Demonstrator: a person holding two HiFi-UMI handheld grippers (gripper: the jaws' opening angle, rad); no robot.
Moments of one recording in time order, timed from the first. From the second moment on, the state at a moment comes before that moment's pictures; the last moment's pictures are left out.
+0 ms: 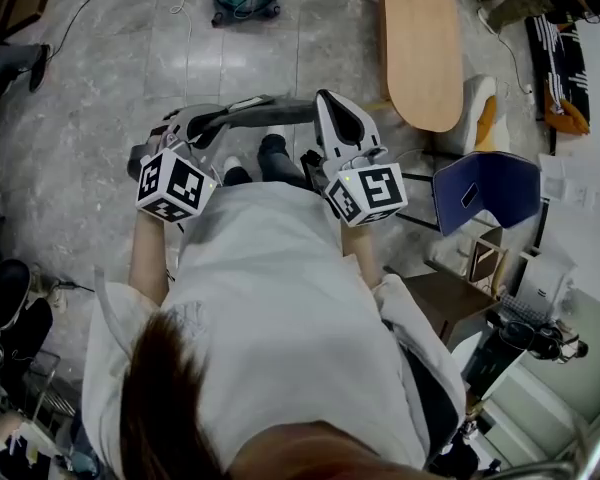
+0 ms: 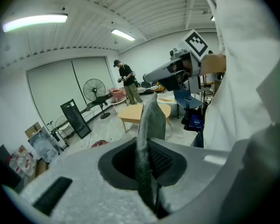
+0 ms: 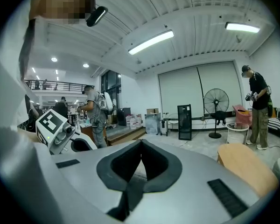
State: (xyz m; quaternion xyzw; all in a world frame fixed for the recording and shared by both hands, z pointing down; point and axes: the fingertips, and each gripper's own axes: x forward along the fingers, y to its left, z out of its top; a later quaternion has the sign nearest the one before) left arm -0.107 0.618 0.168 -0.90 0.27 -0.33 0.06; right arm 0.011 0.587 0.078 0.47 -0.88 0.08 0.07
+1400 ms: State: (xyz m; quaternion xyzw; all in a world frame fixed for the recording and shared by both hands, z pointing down) left arm -0.031 0.411 0.185 -0.87 0.35 -0.36 0.01; right arm 0.116 0.374 0.099 0.41 -0.90 0.12 0.03
